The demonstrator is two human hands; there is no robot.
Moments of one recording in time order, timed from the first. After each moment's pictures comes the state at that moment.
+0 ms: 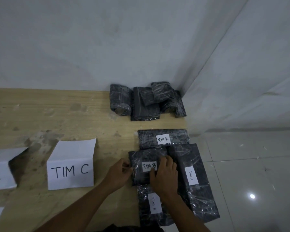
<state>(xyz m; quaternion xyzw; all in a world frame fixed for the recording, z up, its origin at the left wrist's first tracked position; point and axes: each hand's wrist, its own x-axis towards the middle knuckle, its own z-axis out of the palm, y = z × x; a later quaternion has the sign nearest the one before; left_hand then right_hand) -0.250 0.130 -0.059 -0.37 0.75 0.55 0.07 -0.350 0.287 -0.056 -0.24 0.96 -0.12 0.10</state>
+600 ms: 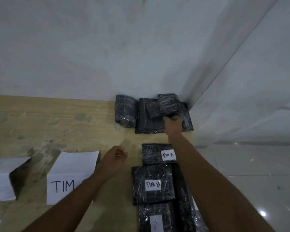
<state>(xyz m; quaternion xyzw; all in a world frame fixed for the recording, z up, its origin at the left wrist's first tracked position) -0.303 0.058 -0.034 -0.43 0.70 0.57 -0.04 -0.543 0.140 -0.005 0.07 0.79 -0.55 0.27</state>
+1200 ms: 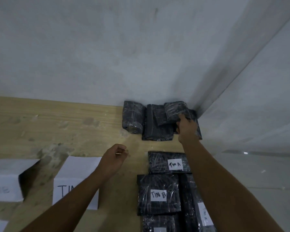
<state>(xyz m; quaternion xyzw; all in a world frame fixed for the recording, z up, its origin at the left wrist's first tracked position) -0.303 0.030 -0.007 -0.43 0.68 0.59 -0.07 -0.578 0.128 0.002 0.13 0.73 -0.63 0.23</state>
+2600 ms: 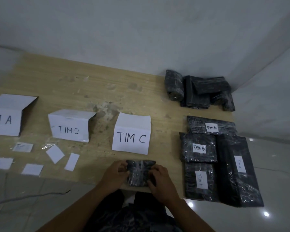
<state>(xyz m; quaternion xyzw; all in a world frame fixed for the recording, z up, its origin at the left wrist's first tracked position) -0.020 0.075 -0.059 -0.48 0.66 0.57 0.06 -0.167 0.239 -0.082 -0.48 0.81 -0.20 0.28</state>
